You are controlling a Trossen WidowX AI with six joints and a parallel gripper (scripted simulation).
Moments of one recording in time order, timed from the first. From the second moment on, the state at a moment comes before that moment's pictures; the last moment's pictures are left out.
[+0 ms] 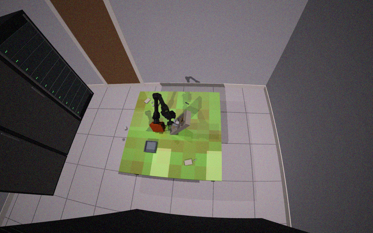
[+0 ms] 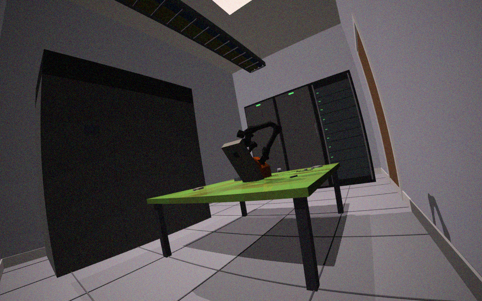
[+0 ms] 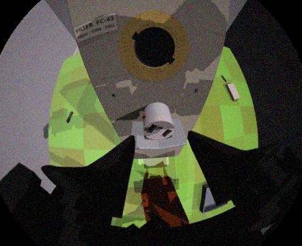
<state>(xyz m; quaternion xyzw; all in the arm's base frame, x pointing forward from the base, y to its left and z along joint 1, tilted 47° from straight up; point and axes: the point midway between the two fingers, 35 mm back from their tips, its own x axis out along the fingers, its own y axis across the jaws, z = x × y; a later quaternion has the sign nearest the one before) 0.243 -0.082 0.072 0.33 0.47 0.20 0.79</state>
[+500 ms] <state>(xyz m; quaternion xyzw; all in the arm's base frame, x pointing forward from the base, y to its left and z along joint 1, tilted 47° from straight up) 0.253 -0.067 0.055 0.33 0.48 0.20 0.79</state>
